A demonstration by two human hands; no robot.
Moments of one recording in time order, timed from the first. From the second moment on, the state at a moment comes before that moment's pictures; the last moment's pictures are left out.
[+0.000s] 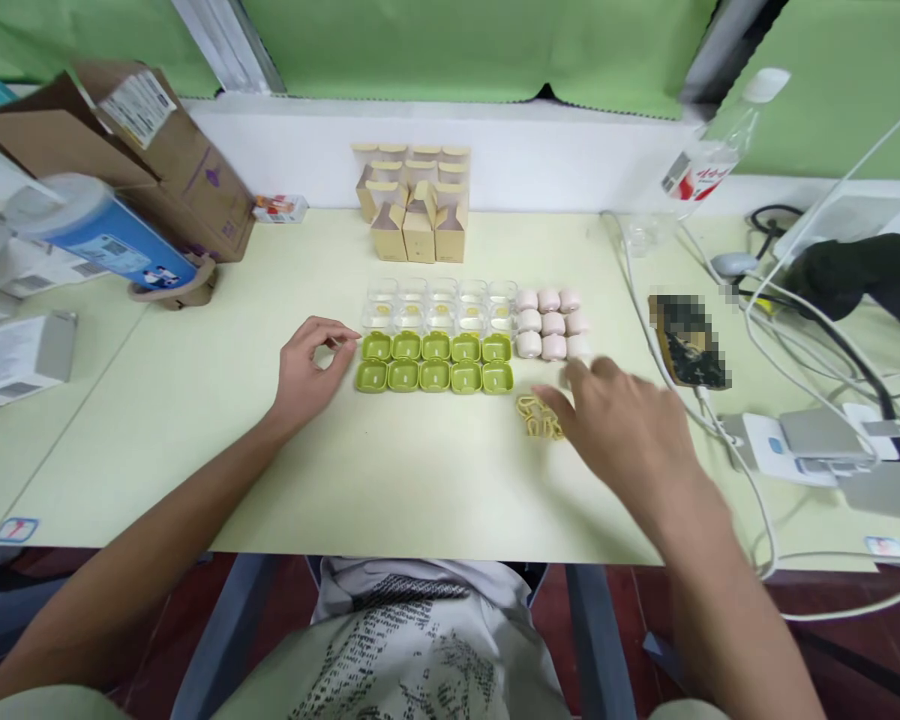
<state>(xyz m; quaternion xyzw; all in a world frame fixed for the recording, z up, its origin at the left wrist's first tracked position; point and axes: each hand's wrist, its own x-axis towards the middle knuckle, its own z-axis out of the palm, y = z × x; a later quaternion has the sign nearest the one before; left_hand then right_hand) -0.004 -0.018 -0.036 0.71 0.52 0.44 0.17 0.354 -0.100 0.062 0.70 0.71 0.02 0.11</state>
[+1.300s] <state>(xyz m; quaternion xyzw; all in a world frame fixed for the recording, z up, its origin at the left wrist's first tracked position) -0.012 -0.002 -0.051 0.63 0.52 0.55 0.18 0.359 -0.127 -0.051 0.64 0.74 0.10 -0.20</state>
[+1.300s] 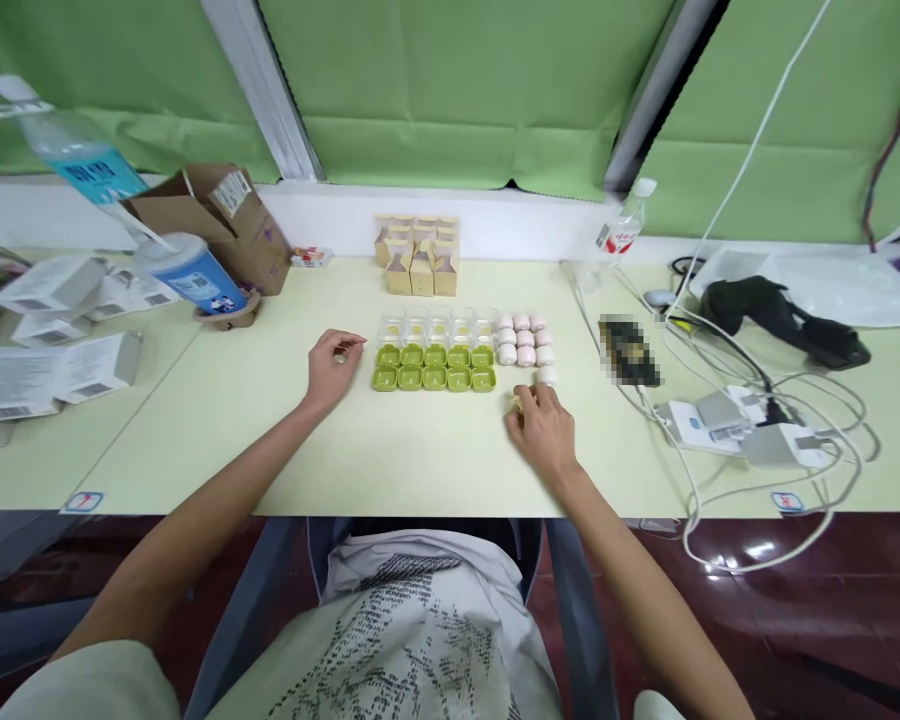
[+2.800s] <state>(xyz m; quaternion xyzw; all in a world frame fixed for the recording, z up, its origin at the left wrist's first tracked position) -0.006 0.064 -0.080 0.52 0.45 0.54 0.47 0.353 0.083 -0.004 0.52 0.85 -0.04 -0.12</state>
